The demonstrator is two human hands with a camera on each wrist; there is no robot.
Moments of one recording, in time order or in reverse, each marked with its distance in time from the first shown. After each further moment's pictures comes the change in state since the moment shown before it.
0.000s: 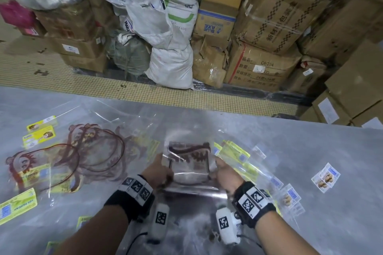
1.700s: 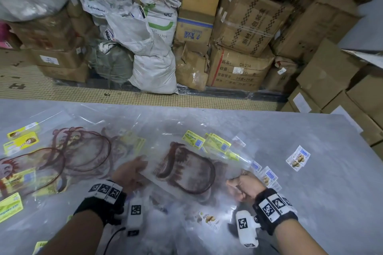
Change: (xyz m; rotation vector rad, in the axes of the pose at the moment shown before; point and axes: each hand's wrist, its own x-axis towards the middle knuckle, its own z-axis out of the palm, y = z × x) left_hand -0.017 -0.025 -0.031 -0.454 -0.030 -0.025; right_hand -0.057 0.072 -0.077 0.162 0.217 0.146
